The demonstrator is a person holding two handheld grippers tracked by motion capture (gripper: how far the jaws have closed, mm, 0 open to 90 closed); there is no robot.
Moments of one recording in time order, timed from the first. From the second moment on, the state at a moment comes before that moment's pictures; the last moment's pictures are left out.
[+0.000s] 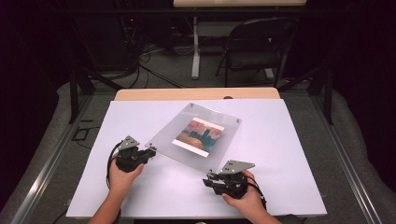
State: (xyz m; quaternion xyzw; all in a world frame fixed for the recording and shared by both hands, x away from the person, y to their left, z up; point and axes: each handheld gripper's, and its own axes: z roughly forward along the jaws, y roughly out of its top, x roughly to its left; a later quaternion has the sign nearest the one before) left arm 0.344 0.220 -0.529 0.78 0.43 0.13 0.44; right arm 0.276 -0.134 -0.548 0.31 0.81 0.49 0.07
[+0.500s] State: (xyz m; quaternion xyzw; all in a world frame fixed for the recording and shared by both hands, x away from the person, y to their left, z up) left arm 0.343 0.219 -0.531 0.78 0.43 0.13 0.44; right arm 0.277 -0.132 -0.546 0.31 0.81 0.50 0.06
